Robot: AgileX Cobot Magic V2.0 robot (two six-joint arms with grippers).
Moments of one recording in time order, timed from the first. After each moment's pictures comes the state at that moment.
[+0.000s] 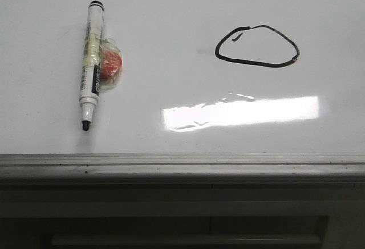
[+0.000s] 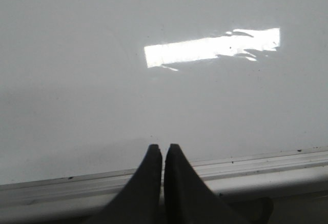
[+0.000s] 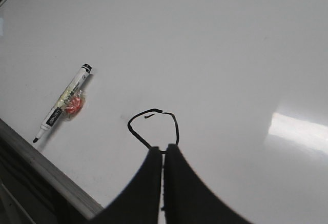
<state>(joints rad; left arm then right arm) -0.18 0.00 0.01 -0.04 0.33 0.00 1.20 0.13 -0.46 -0.89 0.71 0.72</state>
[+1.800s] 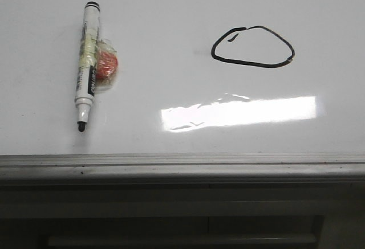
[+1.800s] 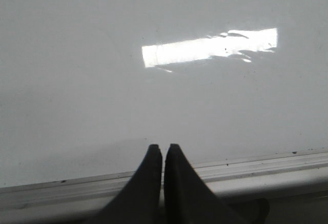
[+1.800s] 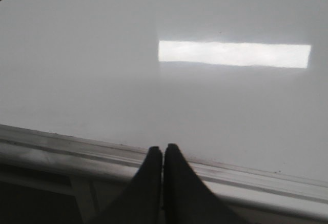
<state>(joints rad) -0.18 0.00 0.00 -0.04 0.33 0.00 0.21 -0.01 0.01 -0.11 0.32 0.04</state>
